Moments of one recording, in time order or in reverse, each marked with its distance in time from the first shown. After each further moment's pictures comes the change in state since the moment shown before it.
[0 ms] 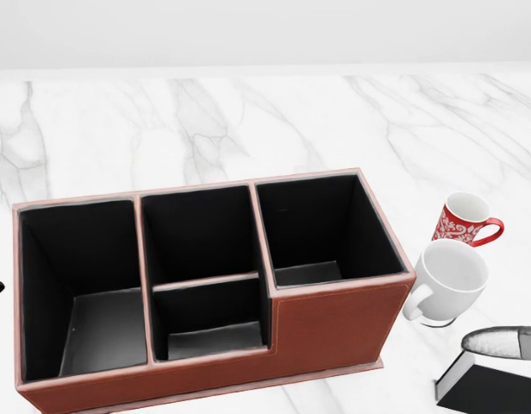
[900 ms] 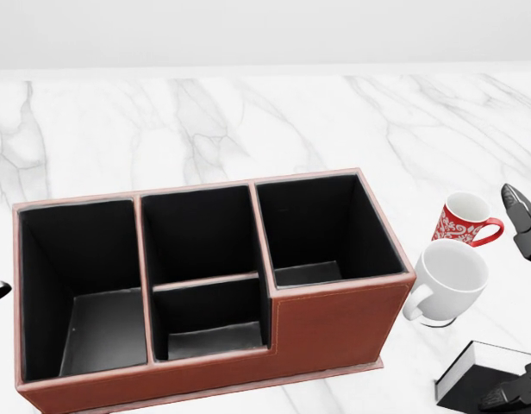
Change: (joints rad) left arm 0.000 -0.003 -0.011 0.016 0.017 0.000 -0.004; right arm 0.064 0.001 0.052 0.220 -0.646 0.000 0.350
